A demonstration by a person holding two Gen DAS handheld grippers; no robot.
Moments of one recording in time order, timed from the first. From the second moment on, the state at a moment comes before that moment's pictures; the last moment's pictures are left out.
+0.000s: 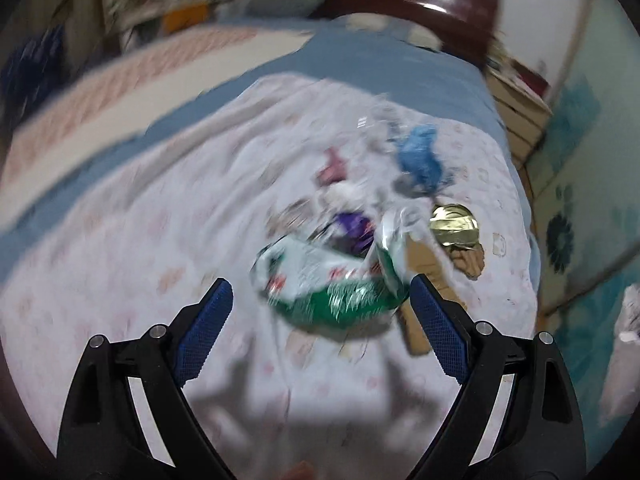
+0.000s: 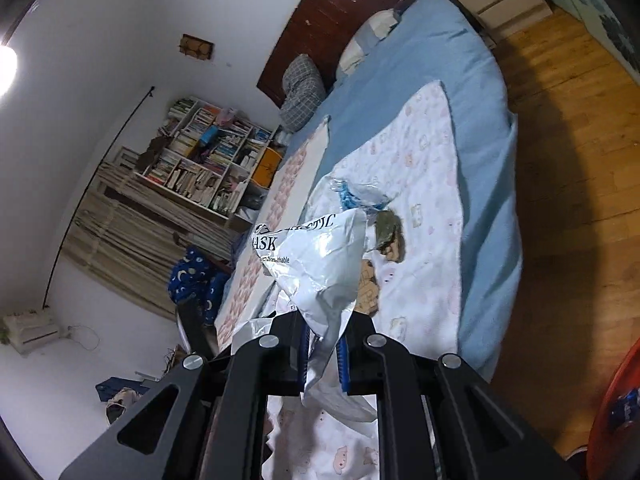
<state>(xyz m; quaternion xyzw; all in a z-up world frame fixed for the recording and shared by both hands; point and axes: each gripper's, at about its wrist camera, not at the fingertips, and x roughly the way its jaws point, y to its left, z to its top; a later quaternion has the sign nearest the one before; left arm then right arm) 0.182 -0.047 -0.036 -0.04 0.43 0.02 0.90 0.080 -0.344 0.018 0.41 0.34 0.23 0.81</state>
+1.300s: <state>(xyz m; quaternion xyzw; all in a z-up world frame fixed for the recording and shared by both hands) 0.045 -0.151 0.125 -0.09 0.32 -0.27 0.90 -0.023 -0.396 0.086 0.28 0.31 0.15 0.90</state>
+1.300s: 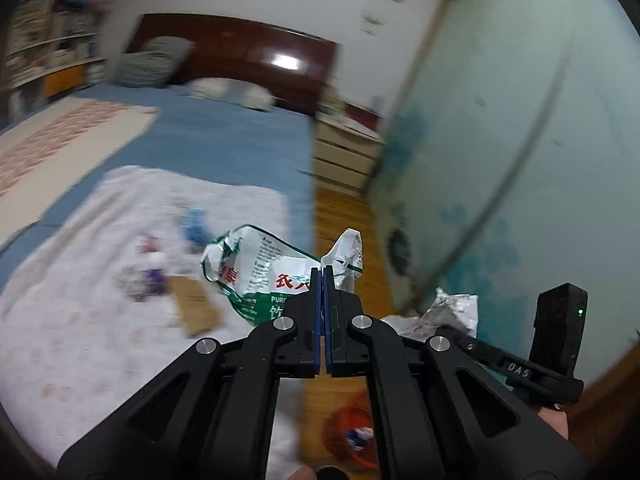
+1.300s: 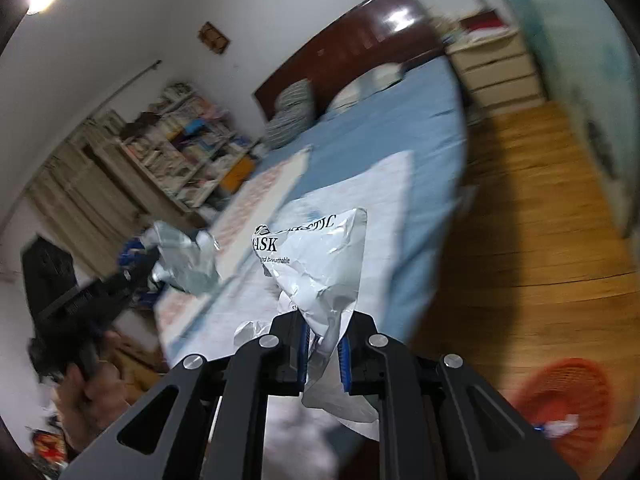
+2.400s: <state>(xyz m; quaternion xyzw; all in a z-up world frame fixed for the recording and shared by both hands) -0.004 -0.457 -0.249 0.19 0.58 -0.39 0.69 -0.134 -0.598 -0.275 0.37 0.52 -0.13 0.76</state>
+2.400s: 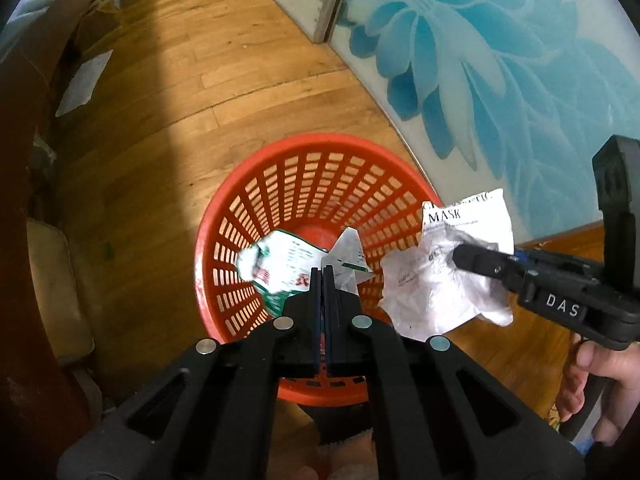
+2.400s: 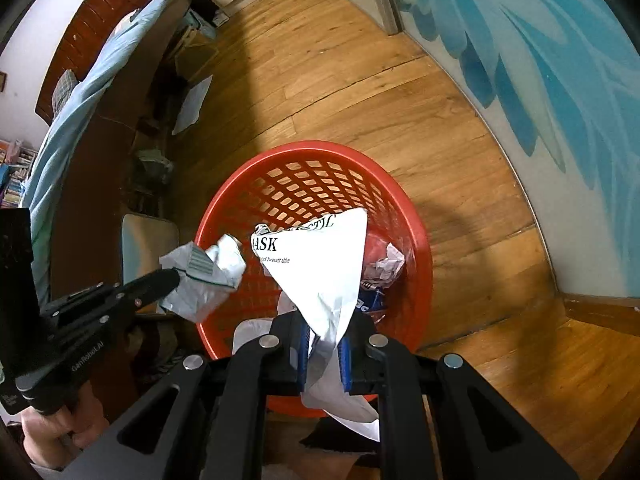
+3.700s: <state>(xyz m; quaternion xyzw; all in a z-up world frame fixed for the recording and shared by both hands) 0.130 -0.067 0.019 -0.09 0.43 -0.17 0.88 0.065 -0.331 0.056 0.08 0.41 0.11 0.90</state>
